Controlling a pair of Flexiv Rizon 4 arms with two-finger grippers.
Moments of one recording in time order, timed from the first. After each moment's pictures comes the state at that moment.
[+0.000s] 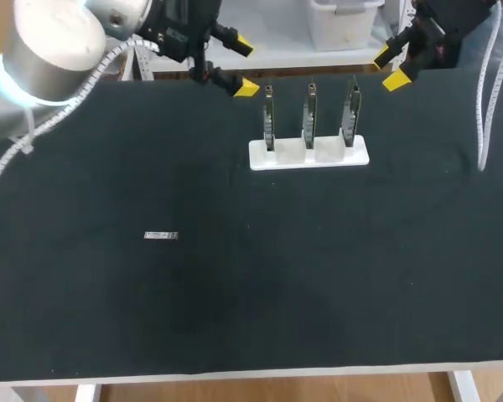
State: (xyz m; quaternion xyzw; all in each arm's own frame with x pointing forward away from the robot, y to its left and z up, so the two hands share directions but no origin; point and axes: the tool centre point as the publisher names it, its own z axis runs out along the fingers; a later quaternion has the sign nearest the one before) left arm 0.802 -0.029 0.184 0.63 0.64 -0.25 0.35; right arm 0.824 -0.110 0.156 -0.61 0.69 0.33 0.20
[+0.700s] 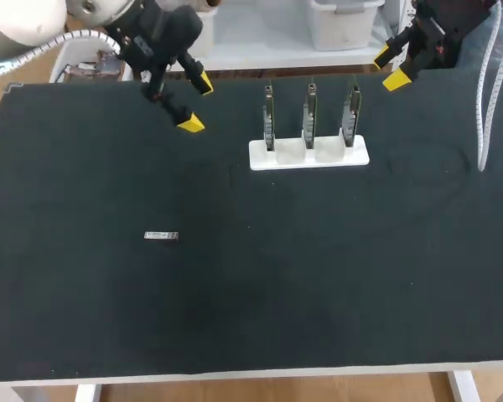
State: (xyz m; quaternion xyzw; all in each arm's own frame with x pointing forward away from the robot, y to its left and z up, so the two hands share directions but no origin) left arm 0.751 0.050 0.152 0.72 0.64 -0.17 0.17; right arm 0.824 -0.110 0.156 -0.61 0.69 0.33 0.20
